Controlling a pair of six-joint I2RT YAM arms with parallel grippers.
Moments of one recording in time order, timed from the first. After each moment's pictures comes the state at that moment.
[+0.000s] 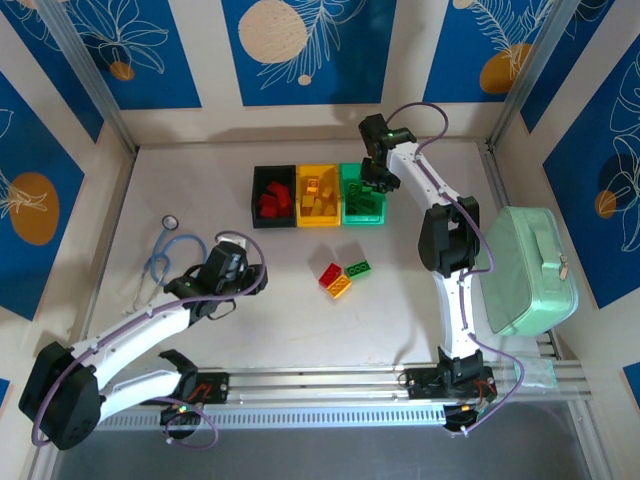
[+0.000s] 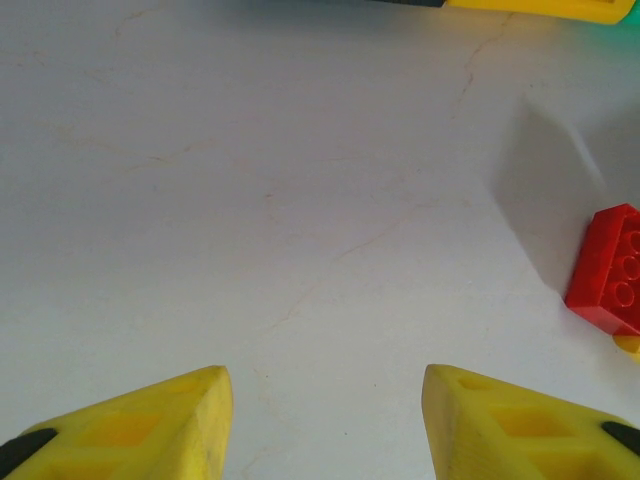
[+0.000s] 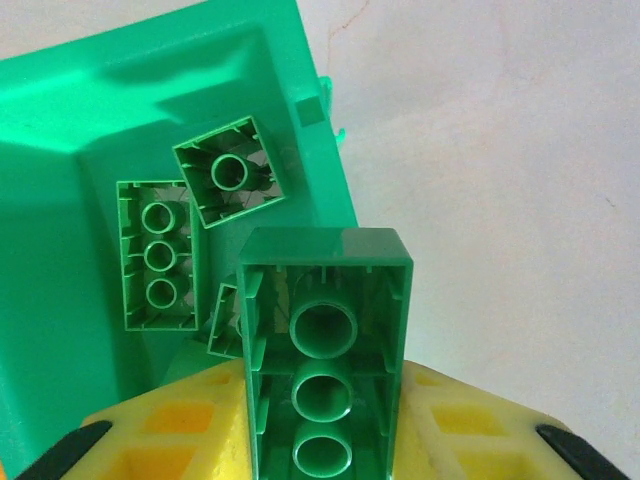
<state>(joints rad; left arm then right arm) -0.61 1.03 0.56 -0.37 -0.12 -0.55 0.32 2.25 2.13 -1.12 0.18 0.53</state>
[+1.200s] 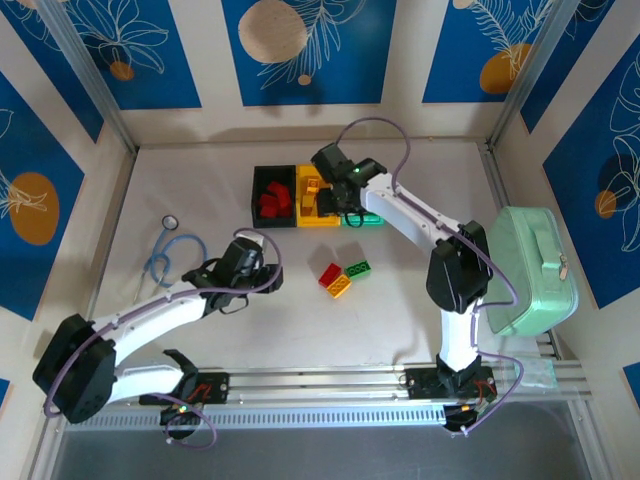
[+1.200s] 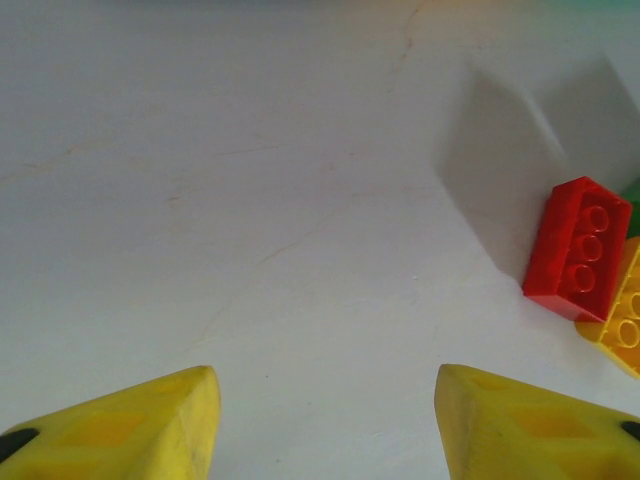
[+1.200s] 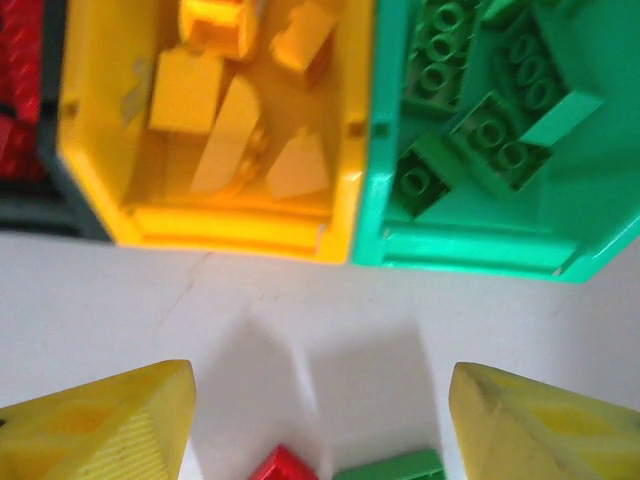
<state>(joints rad) -0.68 1.19 0.62 -0.29 -0.07 -0.55 0.65 1.92 1.75 -0.99 0.22 0.49</state>
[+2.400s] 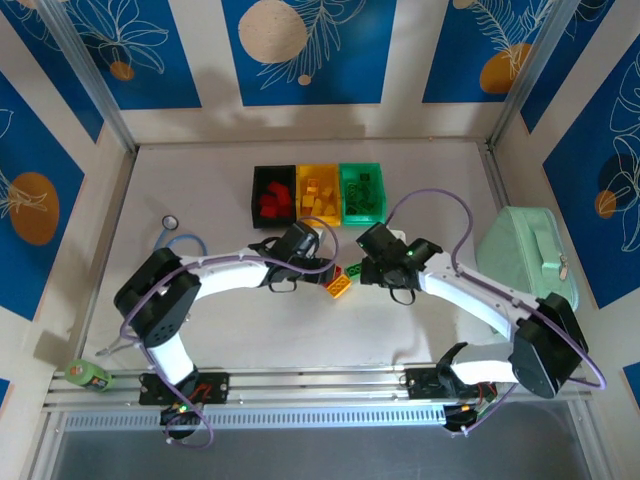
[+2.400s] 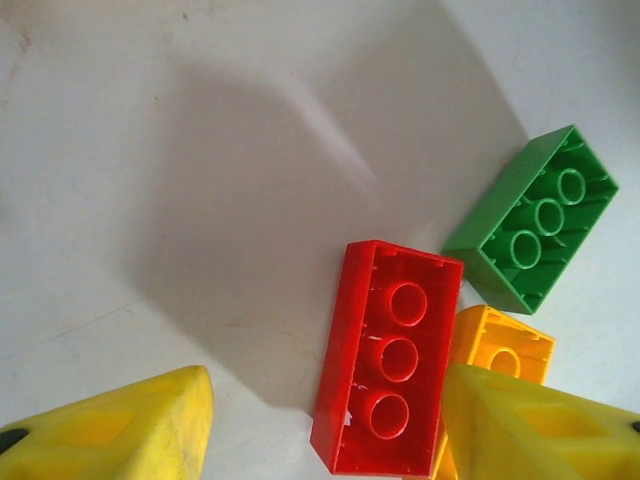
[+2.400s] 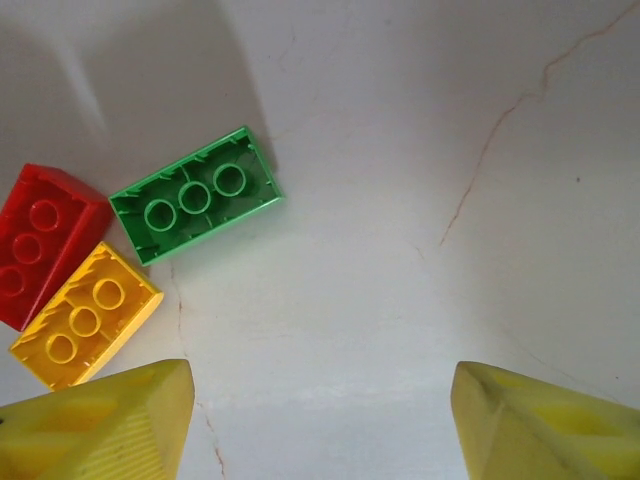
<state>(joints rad) -0.81 1.73 0.97 -0.17 0.08 -0.52 0.70 1.27 0.88 -0.84 0.26 0.75</state>
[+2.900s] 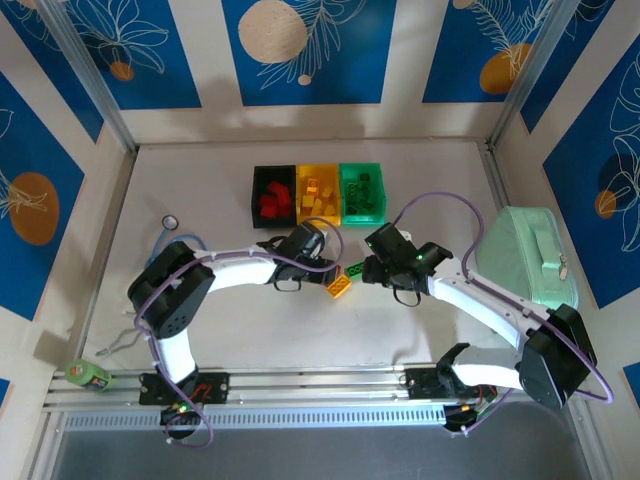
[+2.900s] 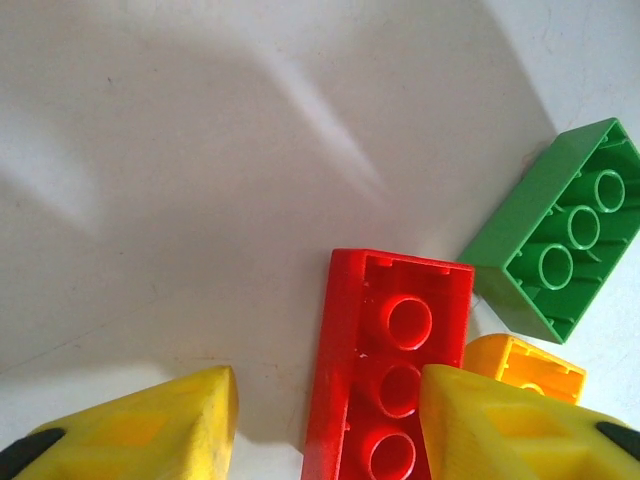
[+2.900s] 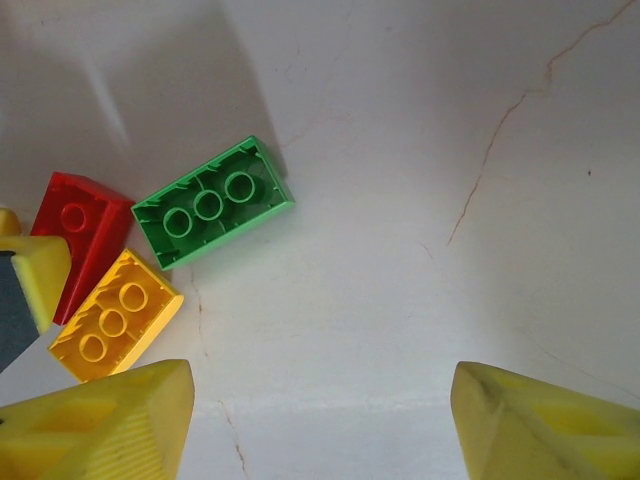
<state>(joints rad) -0.81 1.80 1.01 -0.18 0.10 -0.53 0.68 1.21 0.85 -0.80 0.21 0.77</state>
